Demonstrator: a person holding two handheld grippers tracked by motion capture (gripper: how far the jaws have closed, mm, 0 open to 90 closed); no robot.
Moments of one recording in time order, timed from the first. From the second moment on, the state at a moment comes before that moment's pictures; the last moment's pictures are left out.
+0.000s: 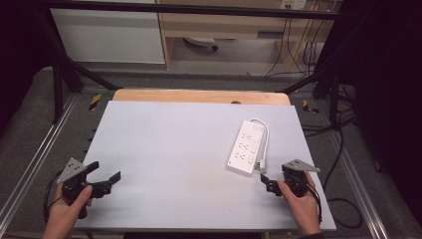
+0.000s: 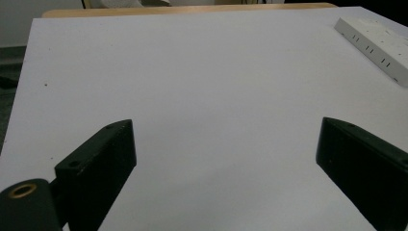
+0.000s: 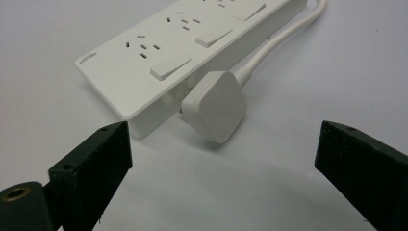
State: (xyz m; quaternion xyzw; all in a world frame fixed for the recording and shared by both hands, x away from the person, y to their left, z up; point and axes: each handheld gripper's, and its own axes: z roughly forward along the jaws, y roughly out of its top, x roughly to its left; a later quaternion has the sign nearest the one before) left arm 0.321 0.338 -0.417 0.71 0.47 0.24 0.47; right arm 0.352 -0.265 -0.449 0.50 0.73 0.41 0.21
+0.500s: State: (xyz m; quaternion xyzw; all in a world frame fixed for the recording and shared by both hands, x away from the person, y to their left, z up) left arm 0.321 0.337 -0.419 0.71 0.47 0.23 0.47; right arm 0.354 -0.273 -0.444 0.53 0.72 0.40 0.20
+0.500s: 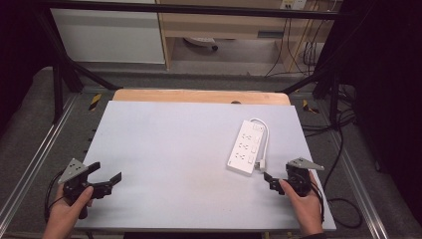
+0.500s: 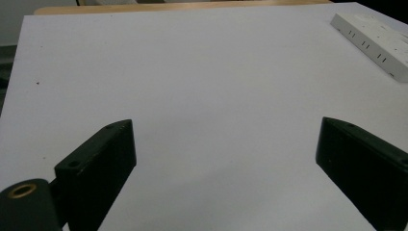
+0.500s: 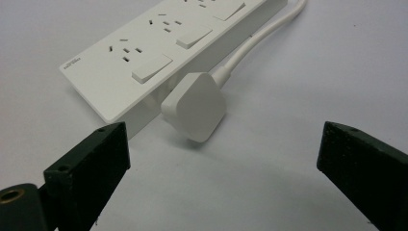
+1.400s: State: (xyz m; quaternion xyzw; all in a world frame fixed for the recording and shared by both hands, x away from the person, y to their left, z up) left arm 0.322 0.336 -0.420 0.72 0.46 0.24 0.47; right arm 0.361 -0.275 -0.437 0.52 0.71 0.43 0.21
